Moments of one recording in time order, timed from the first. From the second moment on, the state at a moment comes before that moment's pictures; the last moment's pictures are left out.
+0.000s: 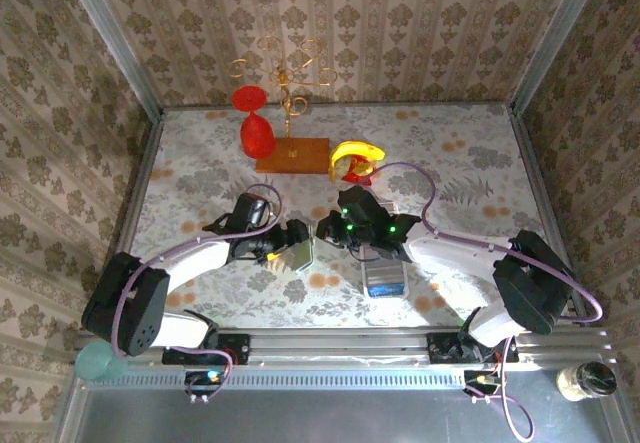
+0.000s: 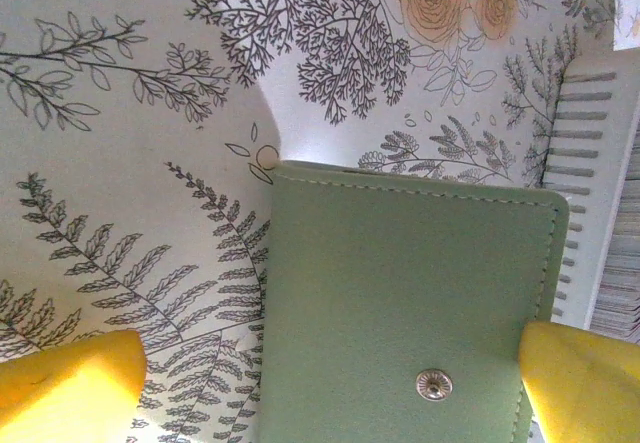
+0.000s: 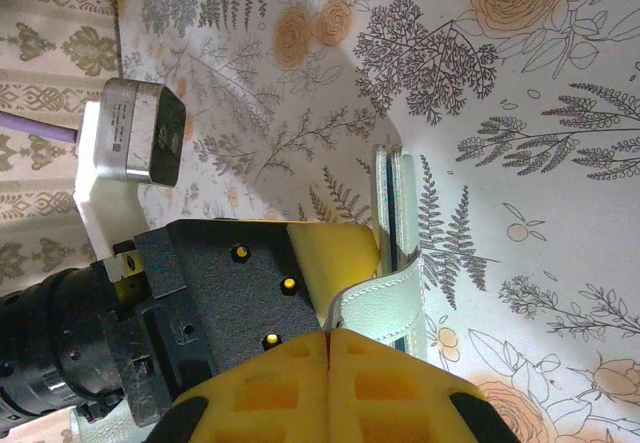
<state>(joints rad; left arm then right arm) -0.52 1.35 0.58 -0.18 0.41 -0.81 0.82 1.51 0.90 -0.08 -0.16 1.12</state>
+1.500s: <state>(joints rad) -0.43 1.26 0.50 -0.15 0.48 -0.85 0.82 1.49 0.83 -0.13 -0.11 1.16</state>
